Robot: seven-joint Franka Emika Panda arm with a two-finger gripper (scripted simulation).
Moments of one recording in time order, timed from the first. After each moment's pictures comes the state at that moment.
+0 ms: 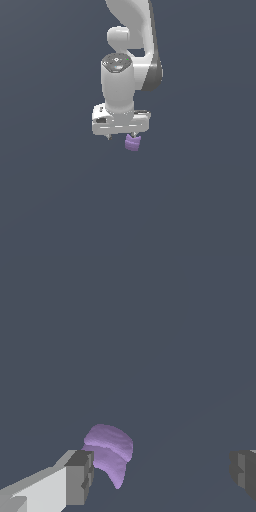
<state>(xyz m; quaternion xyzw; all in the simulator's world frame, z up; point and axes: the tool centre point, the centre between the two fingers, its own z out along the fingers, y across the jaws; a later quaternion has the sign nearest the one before) 0.008 -0.025 0.183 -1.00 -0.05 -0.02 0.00</state>
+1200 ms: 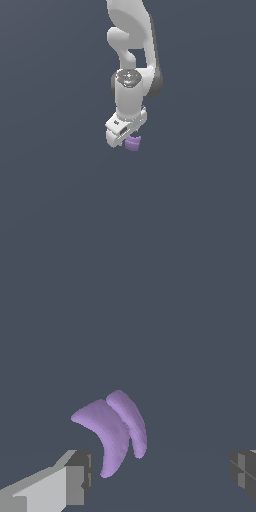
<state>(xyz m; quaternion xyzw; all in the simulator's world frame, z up) -0.024 0.001 0.130 -0.92 -0.39 -0.01 -0.01</state>
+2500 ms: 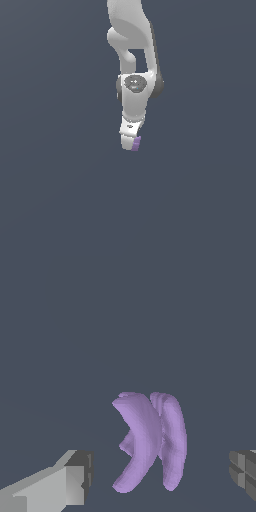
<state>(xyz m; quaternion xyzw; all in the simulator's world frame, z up) -0.049 0.023 0.100 -0.80 -0.60 0.00 0.00</state>
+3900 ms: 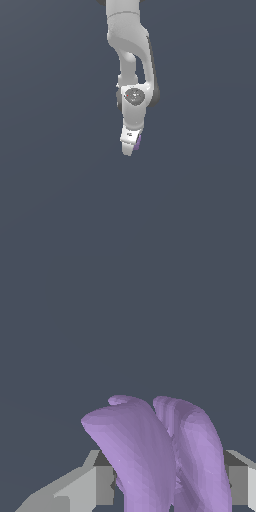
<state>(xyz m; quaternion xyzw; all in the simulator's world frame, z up) -0.049 0.023 0.051 -0.80 -0.60 0.00 0.00</state>
